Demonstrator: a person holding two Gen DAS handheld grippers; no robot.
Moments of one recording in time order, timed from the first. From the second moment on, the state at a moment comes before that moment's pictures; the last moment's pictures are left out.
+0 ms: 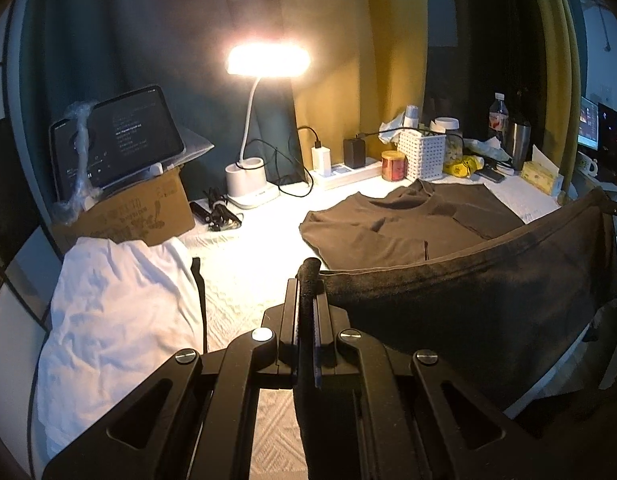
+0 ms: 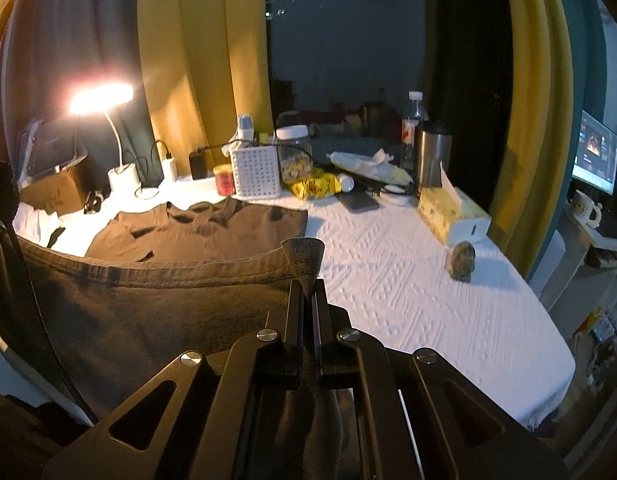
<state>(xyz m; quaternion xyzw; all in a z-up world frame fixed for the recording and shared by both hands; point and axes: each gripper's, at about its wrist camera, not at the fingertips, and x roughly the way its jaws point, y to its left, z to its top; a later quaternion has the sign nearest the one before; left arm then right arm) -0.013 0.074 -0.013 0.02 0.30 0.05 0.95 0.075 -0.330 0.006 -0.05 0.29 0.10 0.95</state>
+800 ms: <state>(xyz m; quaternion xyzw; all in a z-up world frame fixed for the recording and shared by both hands) 0.063 0.097 0.011 0.01 0.27 0.06 0.96 0.159 -0.316 0.036 -0.06 0.27 0.11 0.95</state>
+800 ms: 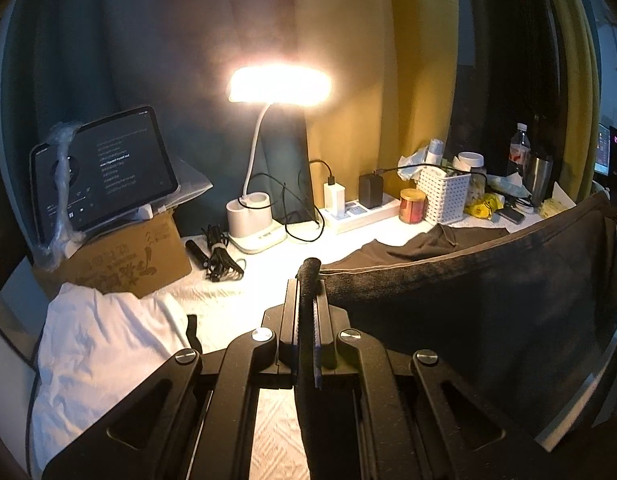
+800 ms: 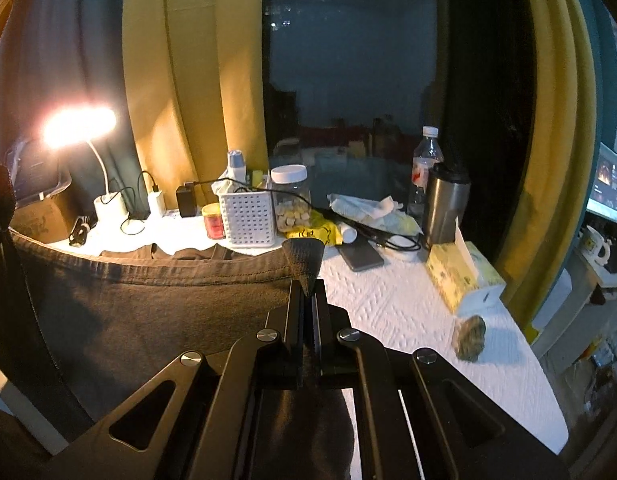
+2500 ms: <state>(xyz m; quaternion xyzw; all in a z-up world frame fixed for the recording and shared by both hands) 0.235 0.160 -0.020 -0.02 0.27 0.08 0.96 0.360 -0.279 0.002 -0.11 0.29 0.10 0.94</state>
